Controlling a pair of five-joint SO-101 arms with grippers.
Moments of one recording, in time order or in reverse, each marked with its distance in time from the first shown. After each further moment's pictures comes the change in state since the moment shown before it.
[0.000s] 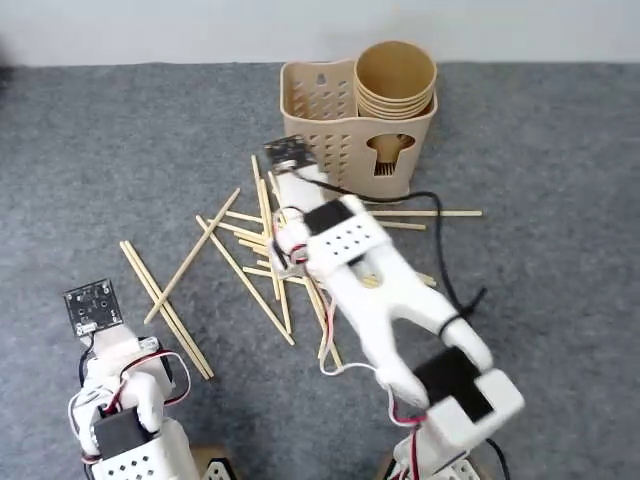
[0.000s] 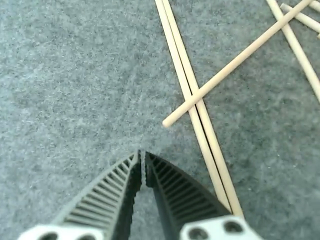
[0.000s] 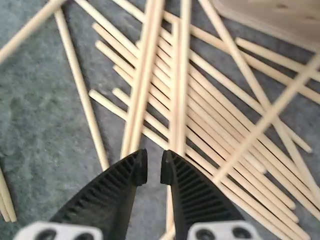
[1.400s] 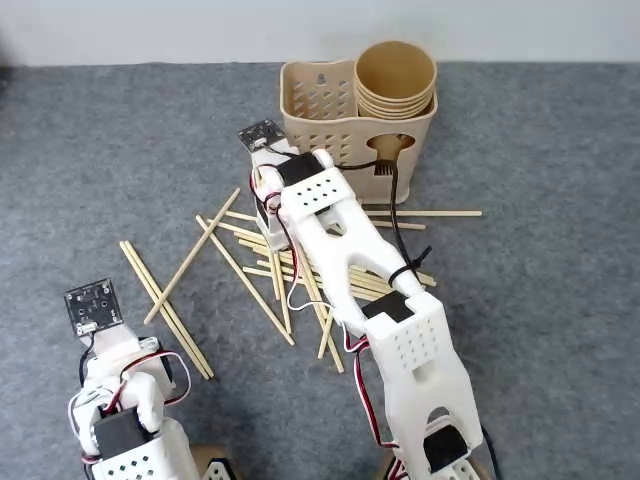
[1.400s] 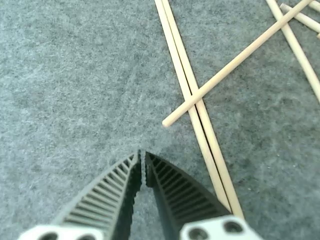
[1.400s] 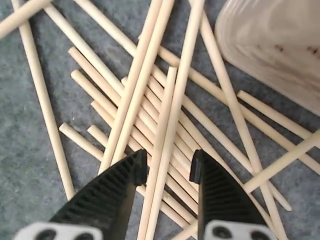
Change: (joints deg) left arm 0.0 0.0 0.0 0.0 0.0; right arm 3.0 34.0 -43.7 19.8 10.9
